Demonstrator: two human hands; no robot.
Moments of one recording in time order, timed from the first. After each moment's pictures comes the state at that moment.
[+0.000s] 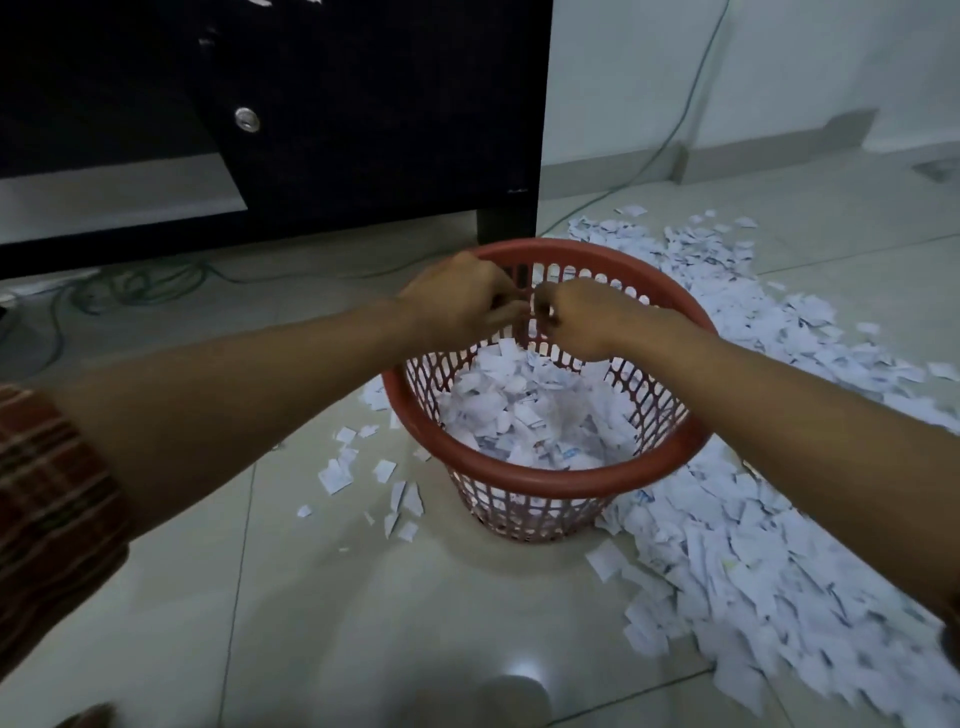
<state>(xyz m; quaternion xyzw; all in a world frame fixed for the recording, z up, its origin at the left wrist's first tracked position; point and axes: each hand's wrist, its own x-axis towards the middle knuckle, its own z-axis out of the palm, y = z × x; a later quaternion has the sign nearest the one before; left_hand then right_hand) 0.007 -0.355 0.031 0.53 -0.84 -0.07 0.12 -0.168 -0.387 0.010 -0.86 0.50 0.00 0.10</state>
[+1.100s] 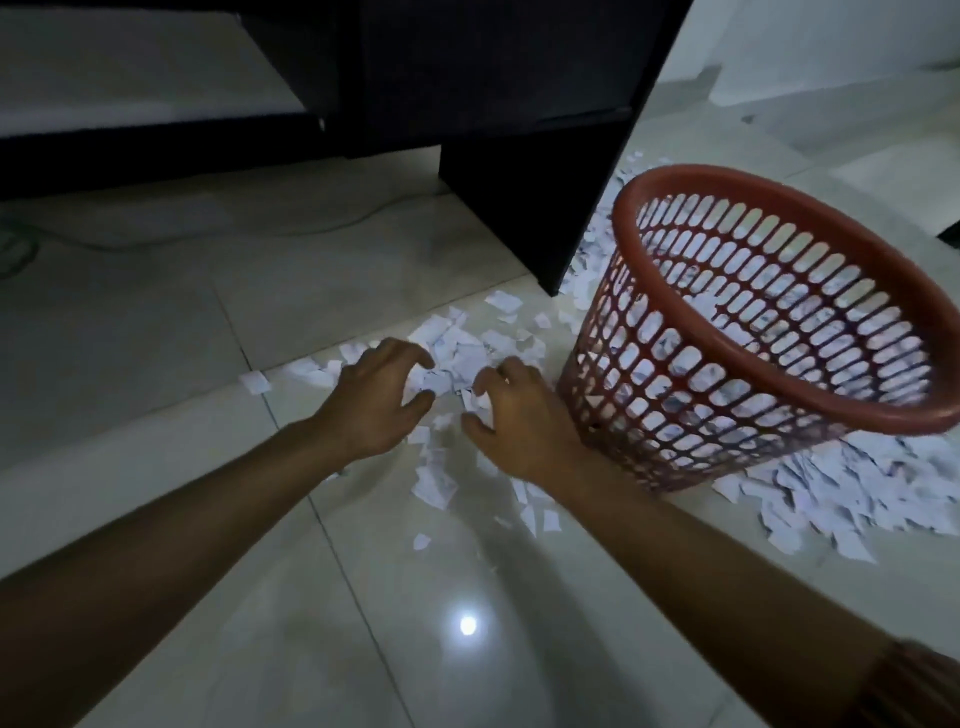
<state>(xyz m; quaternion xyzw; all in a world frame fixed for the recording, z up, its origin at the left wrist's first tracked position) 0.297 -0.367 -0.180 0.48 -0.82 -0.24 0.19 0.105 -0.310 -0.160 -0.75 0.65 -0.09 0.05</state>
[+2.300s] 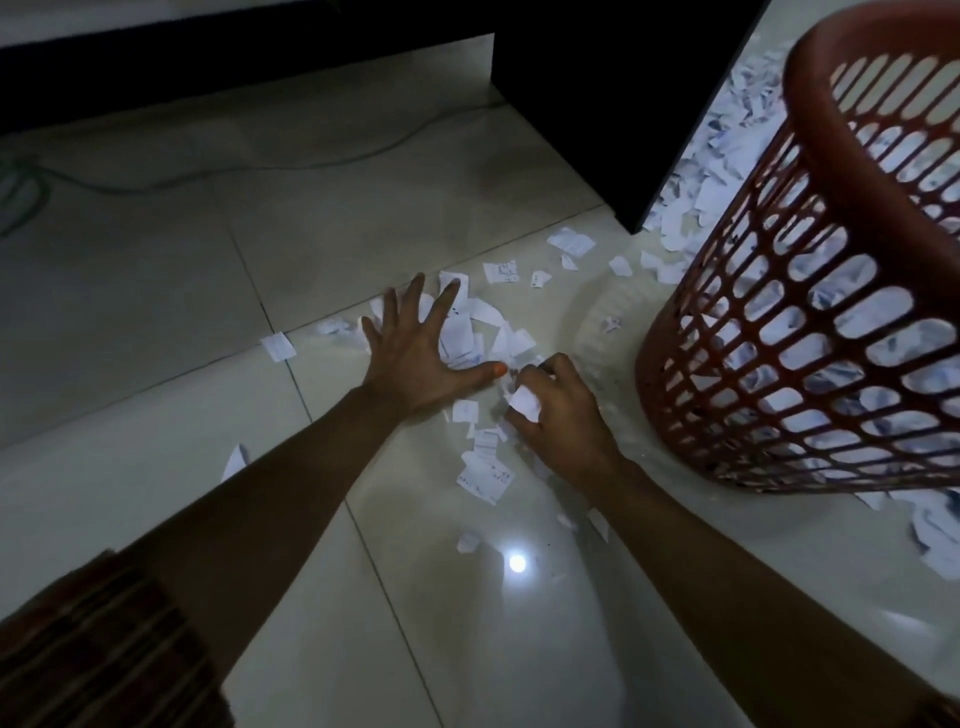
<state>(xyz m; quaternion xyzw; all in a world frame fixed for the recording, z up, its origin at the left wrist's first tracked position) 0.280 -0.433 -0.283 0.59 -0.77 -0.21 0.10 0.096 -0.342 -0.284 -0.70 0.65 -0.25 0.17</state>
